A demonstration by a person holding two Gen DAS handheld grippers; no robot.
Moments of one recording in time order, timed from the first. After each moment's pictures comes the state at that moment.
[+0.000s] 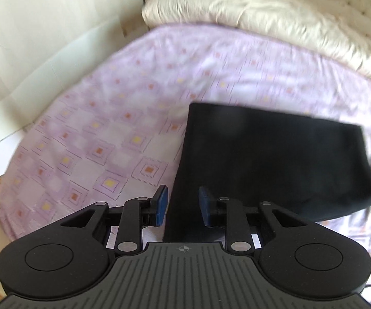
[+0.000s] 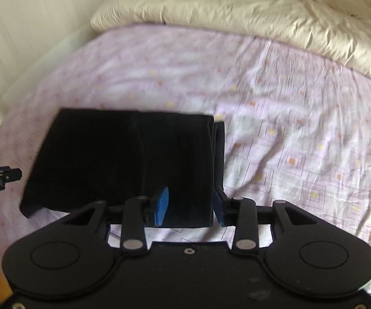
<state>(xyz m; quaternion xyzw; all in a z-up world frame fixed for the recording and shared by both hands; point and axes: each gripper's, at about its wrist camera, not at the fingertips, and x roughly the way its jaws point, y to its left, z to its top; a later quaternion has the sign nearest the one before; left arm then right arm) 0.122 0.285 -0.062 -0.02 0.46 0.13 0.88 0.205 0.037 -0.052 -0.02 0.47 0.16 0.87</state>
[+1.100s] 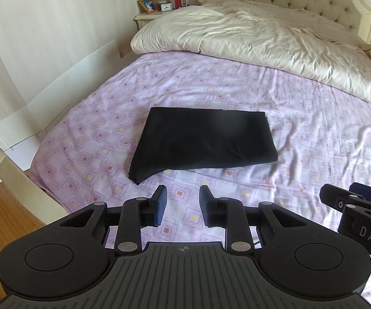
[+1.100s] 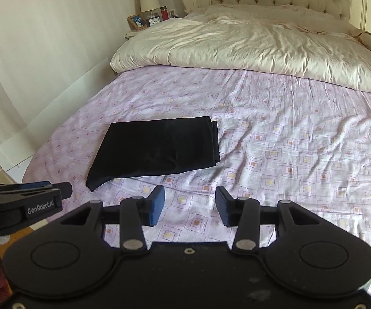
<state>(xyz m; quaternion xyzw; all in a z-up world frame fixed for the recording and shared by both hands) -0.004 0.140 0.044 -0.01 0.44 0.13 0.89 0.010 -0.011 0.061 0.03 0.42 0.14 0.89</state>
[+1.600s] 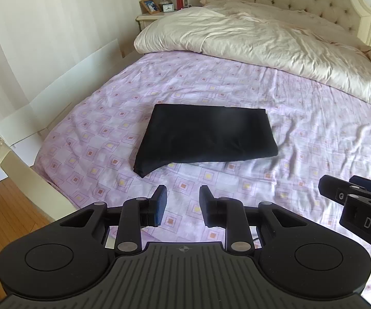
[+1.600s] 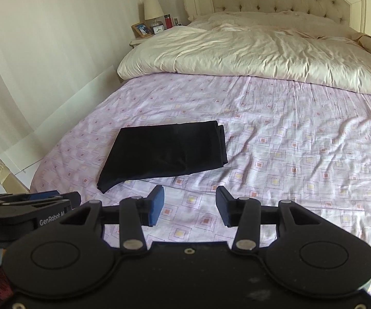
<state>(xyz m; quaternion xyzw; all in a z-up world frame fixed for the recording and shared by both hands) -0.022 0.145 0.046 -0.01 0.43 0.13 0.89 -0.010 -0.007 0.070 0.05 0.41 0.15 0.90</state>
